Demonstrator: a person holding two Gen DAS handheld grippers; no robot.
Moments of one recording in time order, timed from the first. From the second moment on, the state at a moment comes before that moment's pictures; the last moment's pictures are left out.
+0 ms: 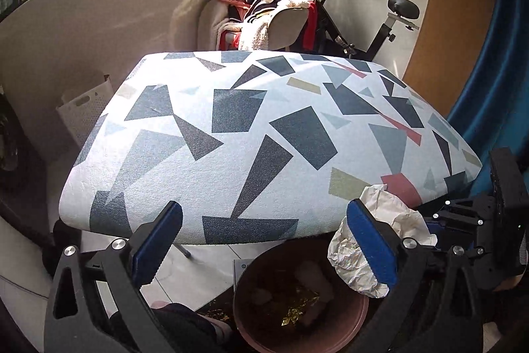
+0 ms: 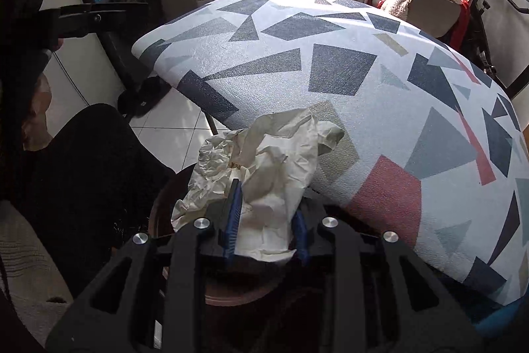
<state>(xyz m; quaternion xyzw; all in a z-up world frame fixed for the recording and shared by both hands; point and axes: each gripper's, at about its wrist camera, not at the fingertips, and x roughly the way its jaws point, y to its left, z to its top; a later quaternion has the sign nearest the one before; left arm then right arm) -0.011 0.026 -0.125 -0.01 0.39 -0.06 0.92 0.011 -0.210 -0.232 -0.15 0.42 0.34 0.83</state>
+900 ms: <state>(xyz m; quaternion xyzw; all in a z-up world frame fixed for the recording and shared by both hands) -0.017 0.041 -0.121 -0.03 0.36 -0.03 0.93 0.007 -0.186 -0.259 -0.16 0.45 0.34 0.81</state>
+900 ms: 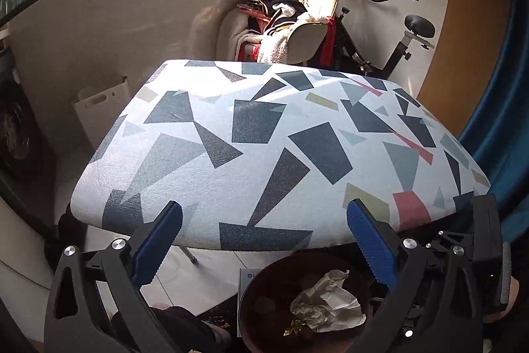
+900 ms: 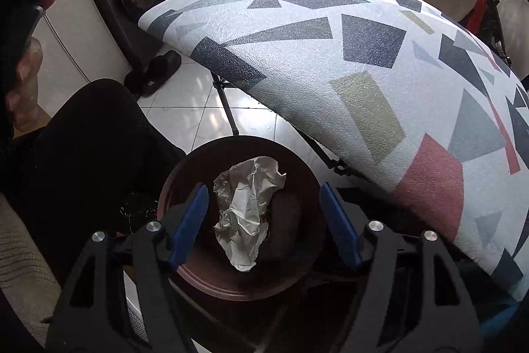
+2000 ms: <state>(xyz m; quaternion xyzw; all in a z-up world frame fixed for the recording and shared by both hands) -0.003 0.025 0.028 0.03 0.22 0.00 0.97 0.045 -0.261 -0.030 -0.07 0.24 0.18 0.95</state>
